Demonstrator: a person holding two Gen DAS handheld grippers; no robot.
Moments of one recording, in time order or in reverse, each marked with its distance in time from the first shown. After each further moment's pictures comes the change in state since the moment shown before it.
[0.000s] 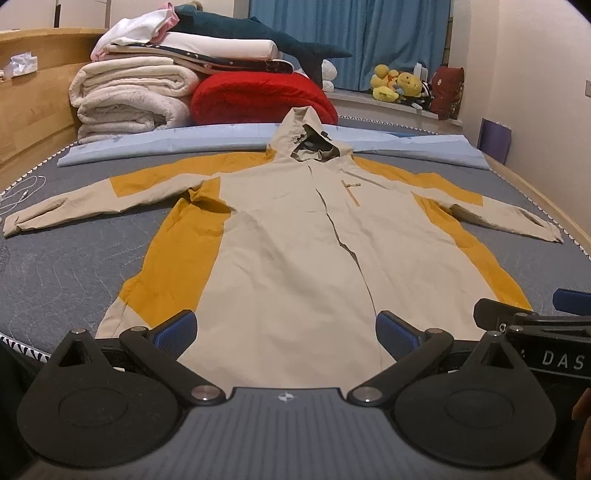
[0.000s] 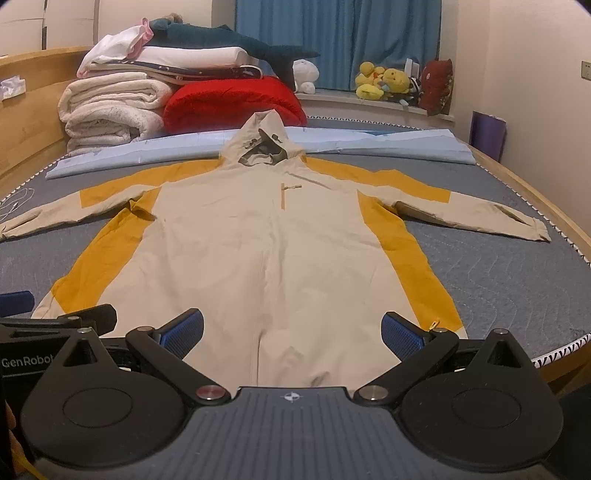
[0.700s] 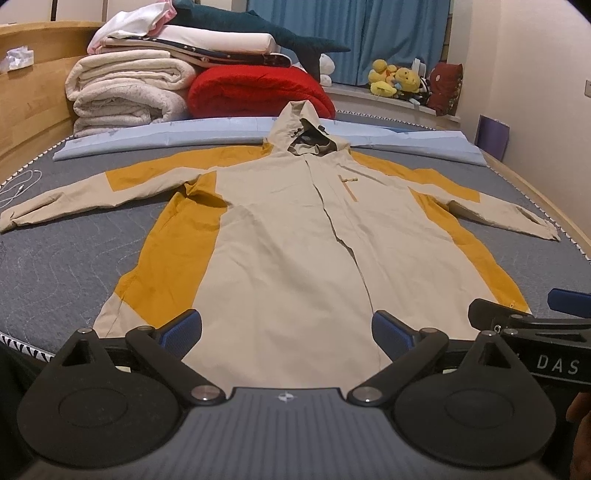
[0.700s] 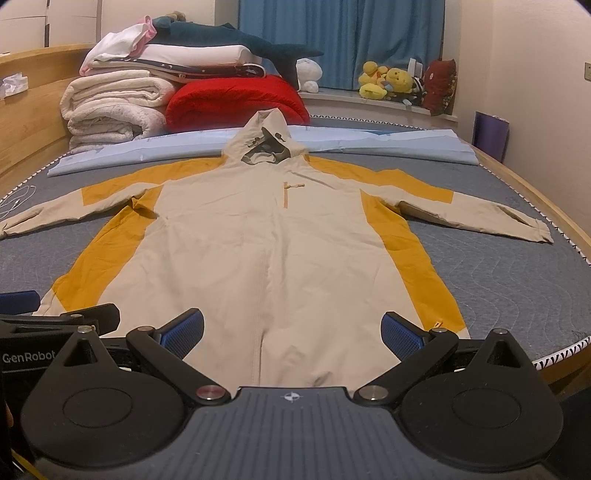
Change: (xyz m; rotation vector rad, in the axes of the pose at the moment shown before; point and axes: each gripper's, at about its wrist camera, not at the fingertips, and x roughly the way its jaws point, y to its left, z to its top) left arm -0.001 0.000 0.001 -0.004 0.022 -0.016; right arm 0.002 0.002 -0.002 -0.006 0.000 0.005
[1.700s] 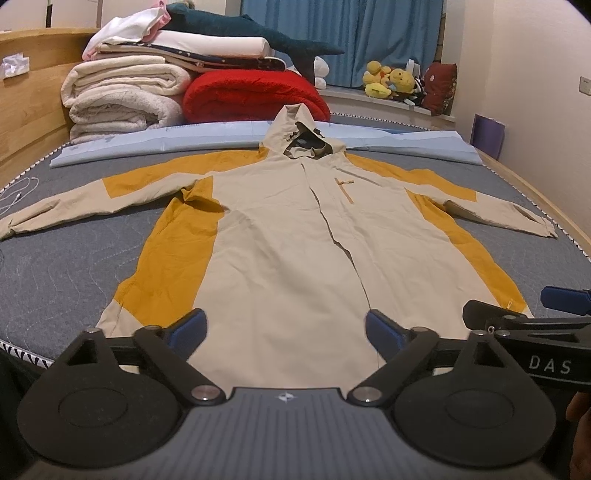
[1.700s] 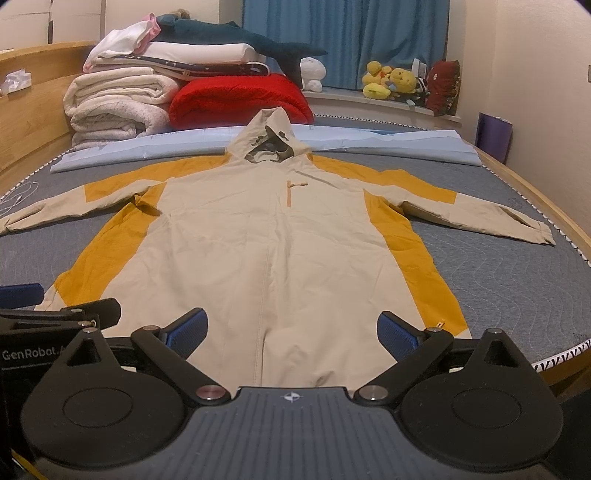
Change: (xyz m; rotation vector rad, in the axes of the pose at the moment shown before) left arm 0.000 -0.003 -0.001 0.026 -0.031 -0.004; right arm 0.001 0.003 0.001 -0.010 0.005 0.002
